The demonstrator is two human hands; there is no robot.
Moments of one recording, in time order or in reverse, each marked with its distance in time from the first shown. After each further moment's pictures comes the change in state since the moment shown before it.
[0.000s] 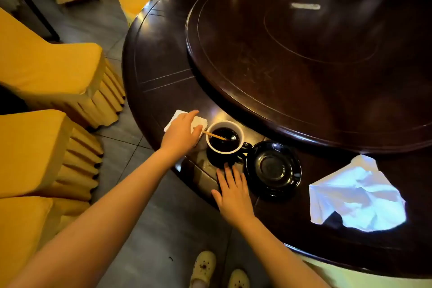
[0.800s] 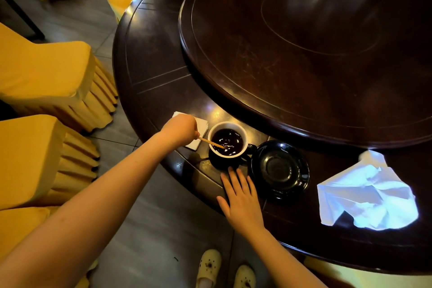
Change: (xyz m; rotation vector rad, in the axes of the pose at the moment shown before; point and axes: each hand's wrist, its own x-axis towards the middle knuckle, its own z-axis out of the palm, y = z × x) left_hand 0.042 0.006 -0.017 0.380 -0.420 -0.051; right_hand -0.006 0.006 0.012 0.027 0.045 -0.006
